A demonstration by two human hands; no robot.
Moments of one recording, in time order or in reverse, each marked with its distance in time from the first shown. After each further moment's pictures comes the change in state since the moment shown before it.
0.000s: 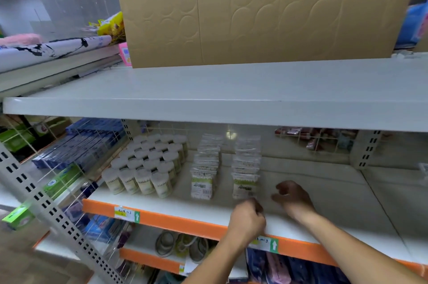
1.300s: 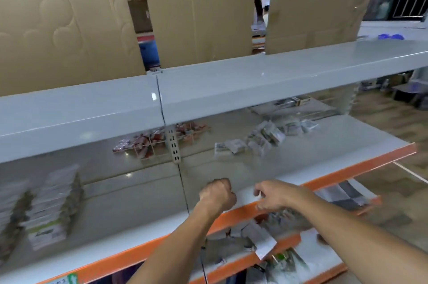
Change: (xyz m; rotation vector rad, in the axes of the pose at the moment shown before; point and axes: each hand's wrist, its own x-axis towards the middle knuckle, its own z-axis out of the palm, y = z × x) left_hand -0.026 0.337 0.258 0.552 -0.295 0.446; right_hand -0.126 0.234 -0.382 -0.652 -0.230 0.249
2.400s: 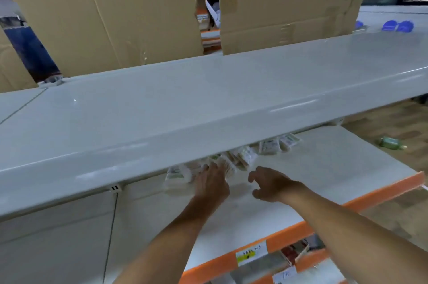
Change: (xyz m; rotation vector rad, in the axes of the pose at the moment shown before) left_hand 0.195 0.133 0.020 0.072 0.301 0.042; right_hand 0.132 0.184 -0.083 -0.078 0.168 -0.113
